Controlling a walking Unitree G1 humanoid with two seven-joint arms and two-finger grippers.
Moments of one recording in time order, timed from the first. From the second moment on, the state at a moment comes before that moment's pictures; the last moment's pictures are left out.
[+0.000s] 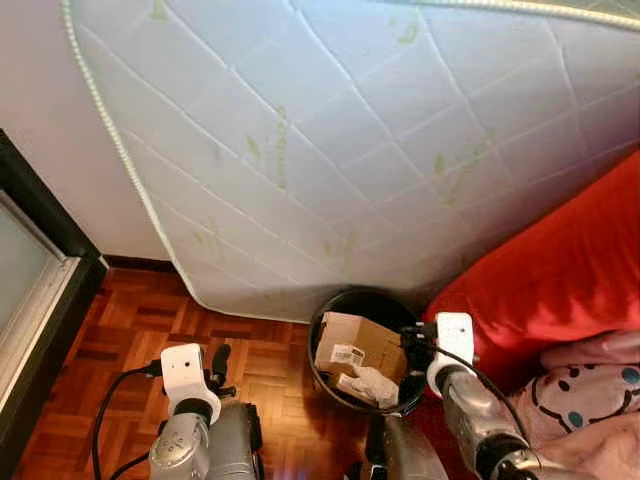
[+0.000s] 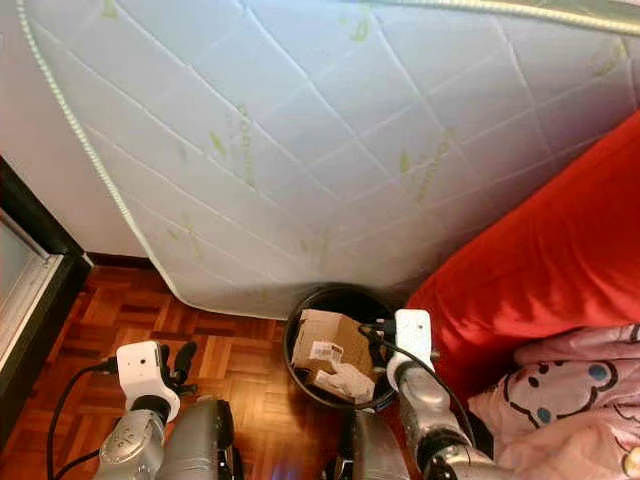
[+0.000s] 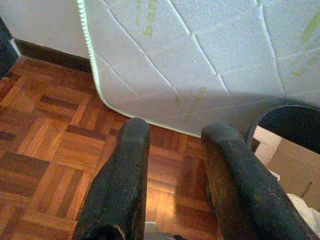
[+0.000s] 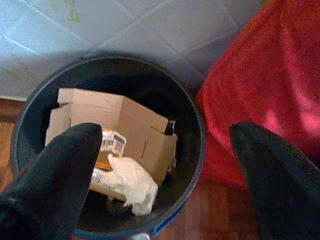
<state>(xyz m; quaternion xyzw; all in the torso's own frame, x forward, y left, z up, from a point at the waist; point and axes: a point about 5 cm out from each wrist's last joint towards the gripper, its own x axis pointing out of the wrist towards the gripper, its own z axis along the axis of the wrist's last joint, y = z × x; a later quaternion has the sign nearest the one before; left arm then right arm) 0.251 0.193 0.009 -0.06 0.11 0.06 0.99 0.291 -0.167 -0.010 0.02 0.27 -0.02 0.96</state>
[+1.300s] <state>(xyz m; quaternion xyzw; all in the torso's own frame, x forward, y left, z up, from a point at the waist) 0.229 0.198 -0.044 -0.08 0.28 0.07 0.95 0.219 -0.192 -0.063 0.05 0.40 -0.03 0.92</state>
